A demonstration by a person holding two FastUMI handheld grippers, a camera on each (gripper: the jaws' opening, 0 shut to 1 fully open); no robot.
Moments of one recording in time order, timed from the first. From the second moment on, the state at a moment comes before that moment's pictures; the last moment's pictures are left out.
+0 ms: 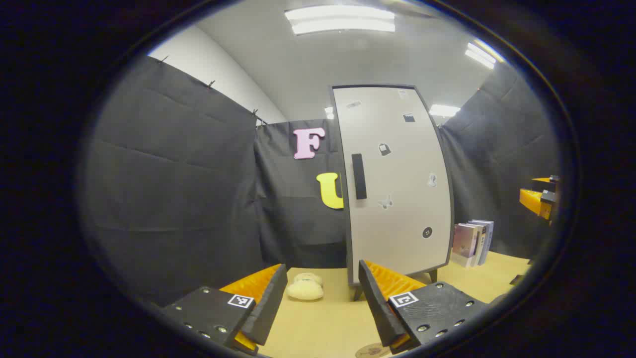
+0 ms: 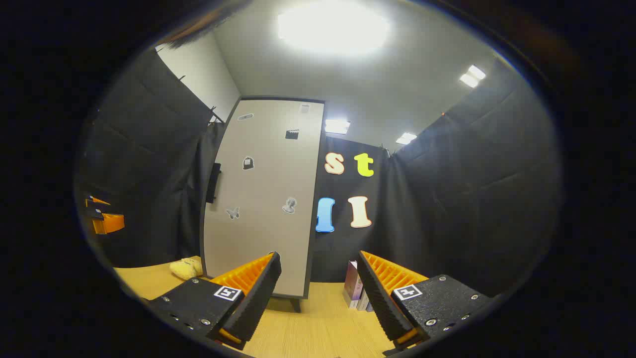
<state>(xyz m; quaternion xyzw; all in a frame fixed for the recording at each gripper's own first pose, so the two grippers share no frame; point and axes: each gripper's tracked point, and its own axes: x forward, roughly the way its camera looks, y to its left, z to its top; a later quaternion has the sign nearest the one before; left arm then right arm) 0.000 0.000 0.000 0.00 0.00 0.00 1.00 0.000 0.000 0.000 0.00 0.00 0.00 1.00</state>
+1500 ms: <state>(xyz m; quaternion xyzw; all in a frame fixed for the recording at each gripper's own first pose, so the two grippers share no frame) 0.023 -0.003 0.003 -0.01 0.03 0.01 1.00 0.013 0.004 -0.027 0.06 0.09 -0.04 0.99</state>
